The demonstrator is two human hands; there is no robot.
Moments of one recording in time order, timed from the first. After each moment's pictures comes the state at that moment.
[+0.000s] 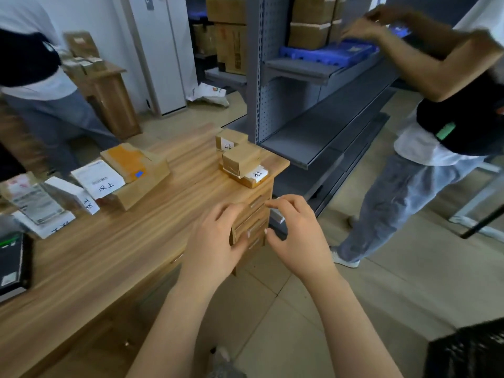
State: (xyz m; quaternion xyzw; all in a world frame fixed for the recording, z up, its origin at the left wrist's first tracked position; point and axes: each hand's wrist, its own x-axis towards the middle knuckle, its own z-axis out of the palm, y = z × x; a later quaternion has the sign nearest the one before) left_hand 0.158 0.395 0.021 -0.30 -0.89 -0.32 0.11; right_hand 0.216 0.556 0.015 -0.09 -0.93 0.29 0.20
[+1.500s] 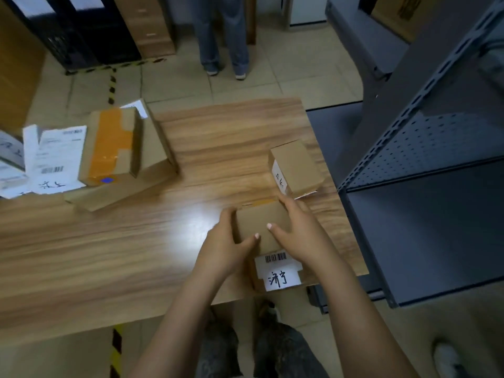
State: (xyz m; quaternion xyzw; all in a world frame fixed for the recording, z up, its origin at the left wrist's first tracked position) left_hand -0.264 0.607 -0.100 0.22 -0.86 -0.44 -0.12; right_hand -0.325 0.768 -0.095 0.08 -0.91 0.35 -0.22
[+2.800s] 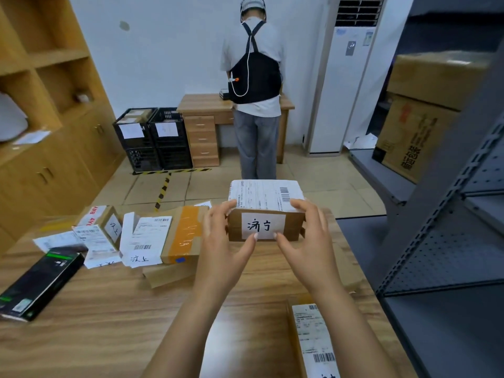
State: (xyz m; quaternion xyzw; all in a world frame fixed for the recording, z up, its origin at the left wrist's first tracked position) left_hand -0.269 0.496 0.029 0.08 -0.83 -0.46 0.31; right_hand -0.328 0.651 0.036 0.20 -0.82 0.52 0.12
